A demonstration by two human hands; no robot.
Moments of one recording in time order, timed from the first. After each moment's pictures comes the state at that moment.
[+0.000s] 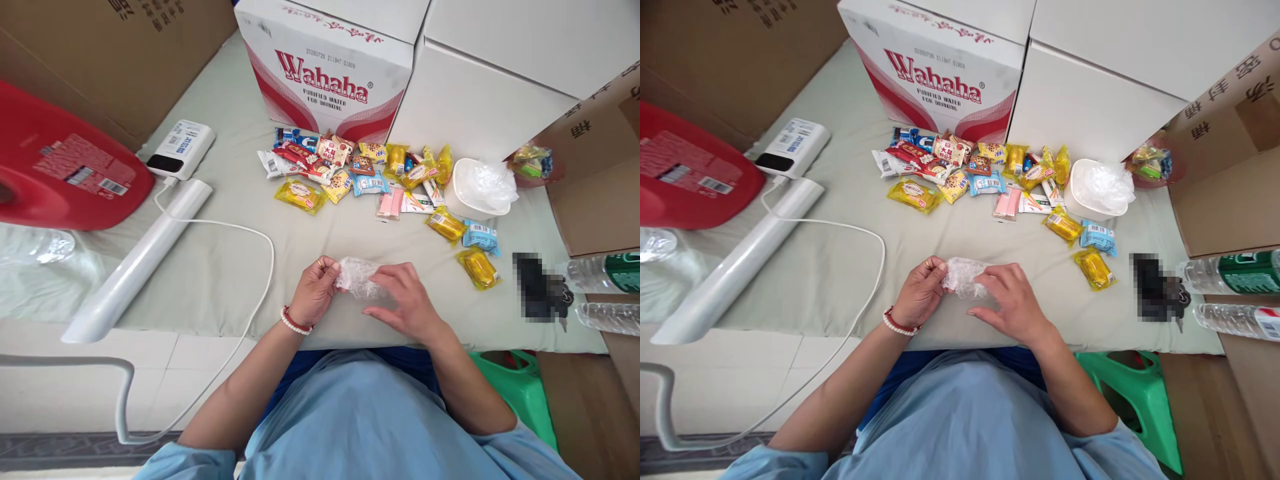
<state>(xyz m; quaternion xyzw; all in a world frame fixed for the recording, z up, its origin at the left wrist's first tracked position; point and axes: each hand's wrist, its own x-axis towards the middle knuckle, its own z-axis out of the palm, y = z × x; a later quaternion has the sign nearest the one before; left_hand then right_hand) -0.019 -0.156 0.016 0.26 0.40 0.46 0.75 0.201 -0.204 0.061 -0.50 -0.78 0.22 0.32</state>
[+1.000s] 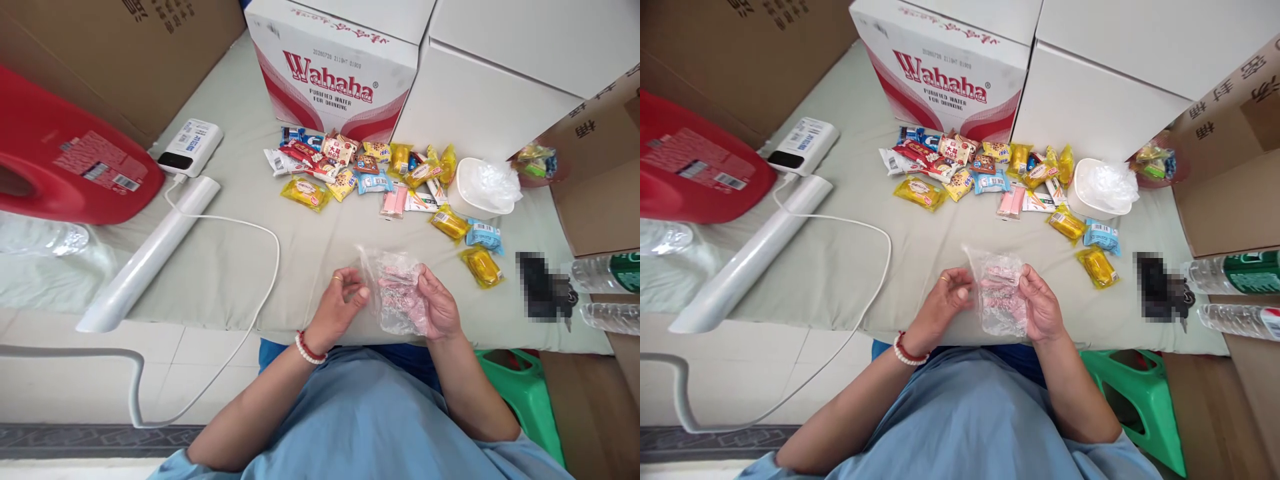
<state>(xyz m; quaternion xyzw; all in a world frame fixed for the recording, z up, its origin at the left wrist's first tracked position) -0.006 -0.202 0.039 0.33 0.45 0.41 0.72 0.198 -0.222 0.065 -0.48 -0.25 0.67 0.51</state>
